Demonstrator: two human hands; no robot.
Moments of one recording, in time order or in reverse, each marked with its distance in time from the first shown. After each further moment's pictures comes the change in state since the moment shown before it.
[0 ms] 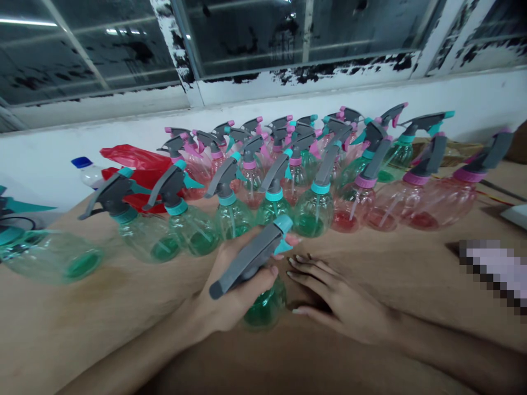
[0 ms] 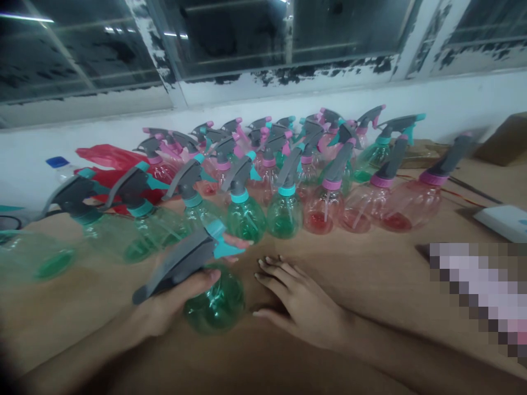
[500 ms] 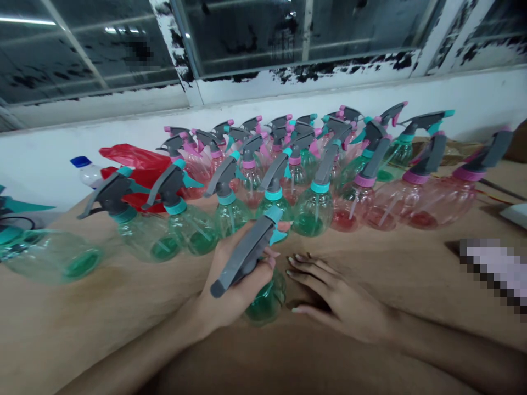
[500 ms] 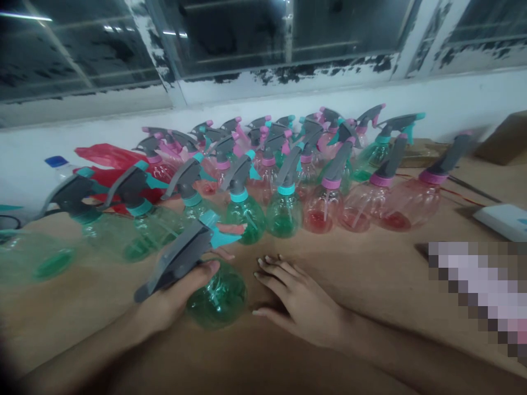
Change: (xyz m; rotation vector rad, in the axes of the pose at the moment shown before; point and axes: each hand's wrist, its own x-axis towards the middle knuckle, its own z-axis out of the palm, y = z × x) left_hand 0.000 -0.007 0.007 -0.093 0.111 -0.002; right_hand 0.000 -0.001 0.000 0.027 0.026 0.007
